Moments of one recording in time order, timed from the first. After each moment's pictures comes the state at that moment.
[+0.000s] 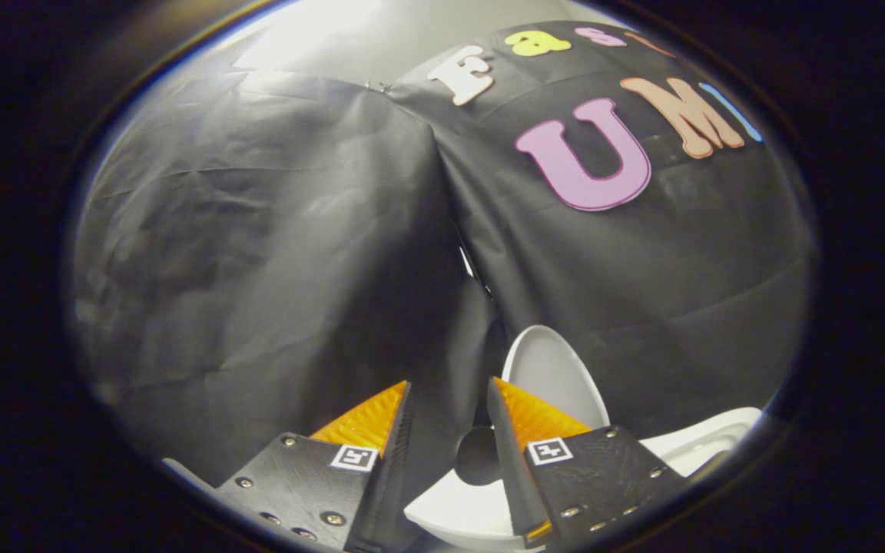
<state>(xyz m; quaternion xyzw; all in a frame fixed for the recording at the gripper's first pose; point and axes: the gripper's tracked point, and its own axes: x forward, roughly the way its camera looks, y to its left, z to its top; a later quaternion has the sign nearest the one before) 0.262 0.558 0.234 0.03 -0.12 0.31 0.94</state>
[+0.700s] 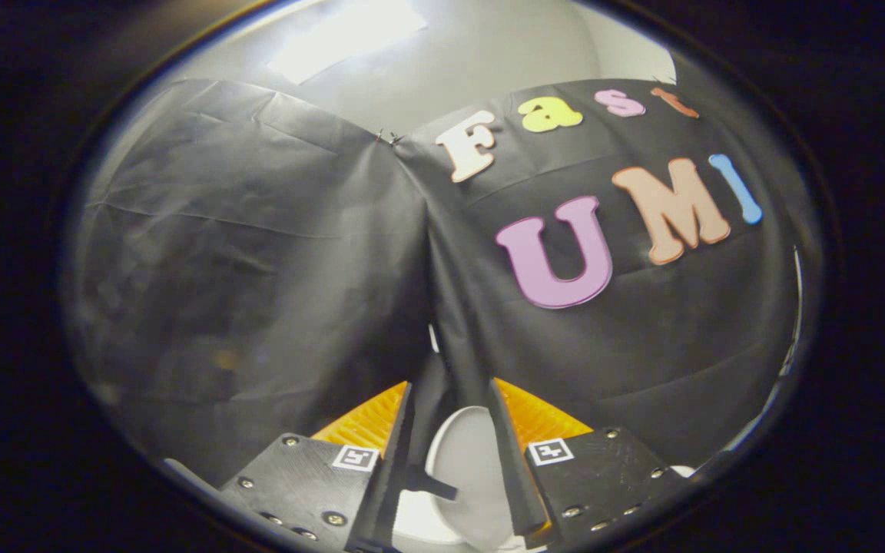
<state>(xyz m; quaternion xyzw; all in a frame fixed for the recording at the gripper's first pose) 0.181 0.432 0.333 -0.01 -0.23 0.20 0.95</state>
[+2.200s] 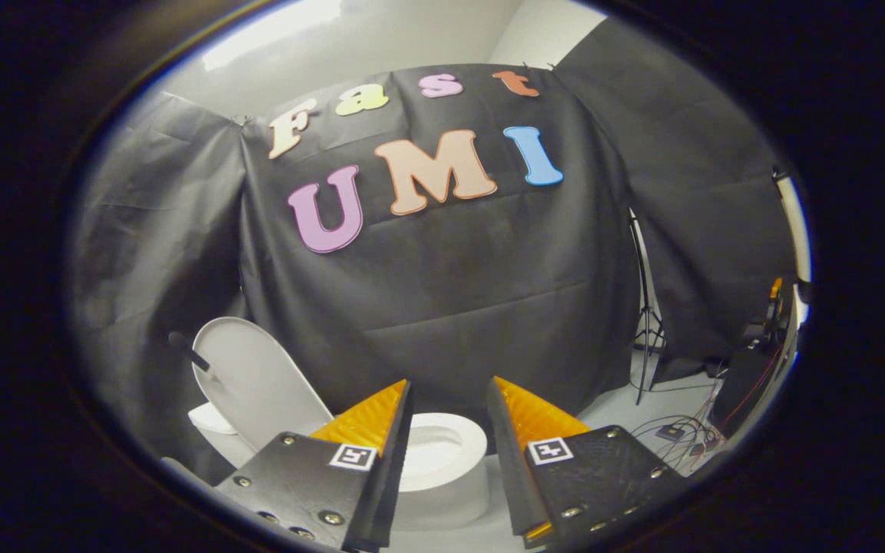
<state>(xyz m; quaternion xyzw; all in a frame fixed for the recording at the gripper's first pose) 0.137 0.013 0.176 0.05 -0.15 -0.02 0.99</state>
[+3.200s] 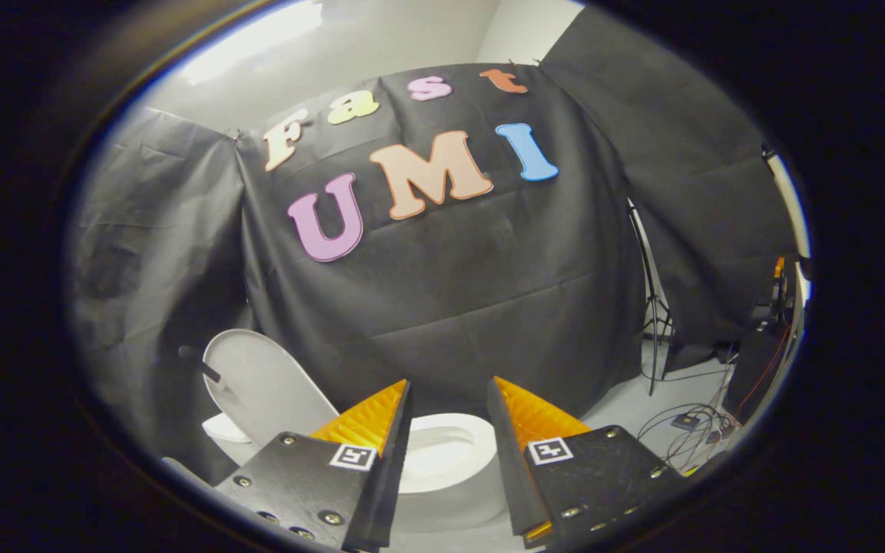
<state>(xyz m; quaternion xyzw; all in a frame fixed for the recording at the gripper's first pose) 0.134 0.017 0.170 0.08 -0.16 -0.01 0.98</state>
